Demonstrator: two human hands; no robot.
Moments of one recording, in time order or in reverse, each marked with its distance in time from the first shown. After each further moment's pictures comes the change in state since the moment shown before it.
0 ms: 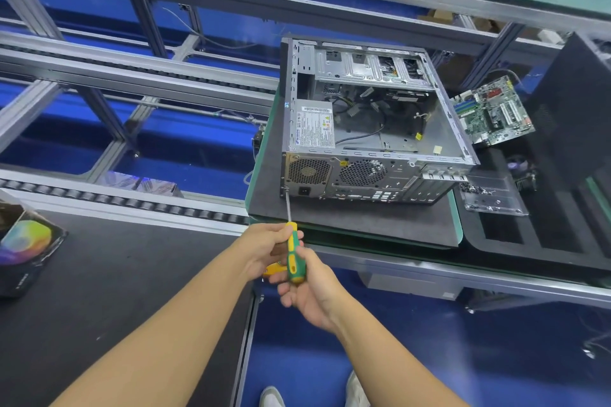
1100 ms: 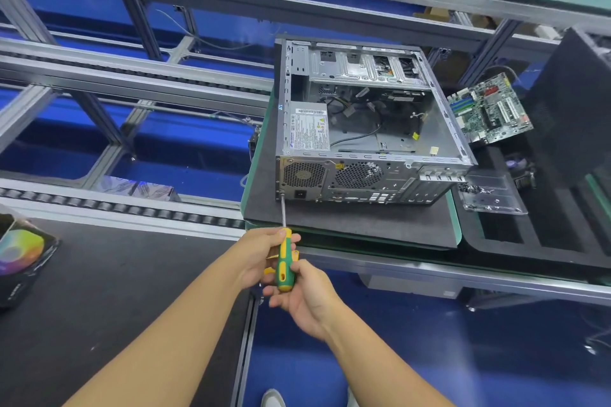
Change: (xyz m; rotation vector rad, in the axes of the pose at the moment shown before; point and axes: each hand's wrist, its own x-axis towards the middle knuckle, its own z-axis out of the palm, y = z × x) left_hand 0.006 -0.004 -0.003 0.025 0.004 -0.027; right_hand -0.001 0.002 0.007 0.158 -0.005 0.020
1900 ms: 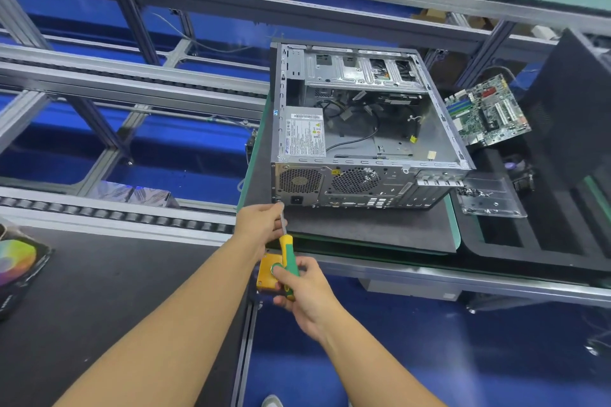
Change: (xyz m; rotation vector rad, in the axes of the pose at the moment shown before) left_hand 0.033 0.037 0.022 -0.074 0.299 0.201; right_hand 0.007 -0.005 -0.003 -0.145 0.179 -0.104
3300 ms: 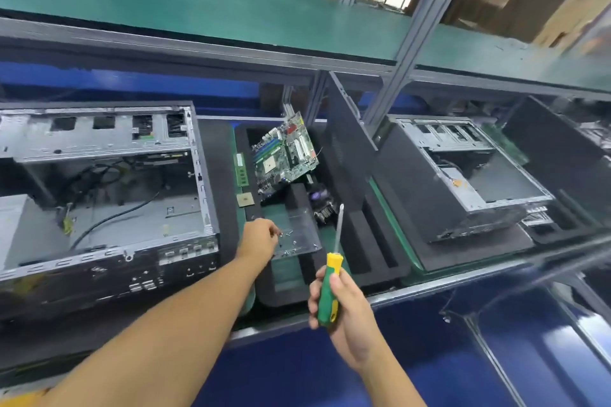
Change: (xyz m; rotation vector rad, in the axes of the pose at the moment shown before) left_hand -0.027 -0.027 0.420 0.997 -0.336 0.580; right_hand -0.103 -0.190 -0.371 0.179 0.063 -0.542
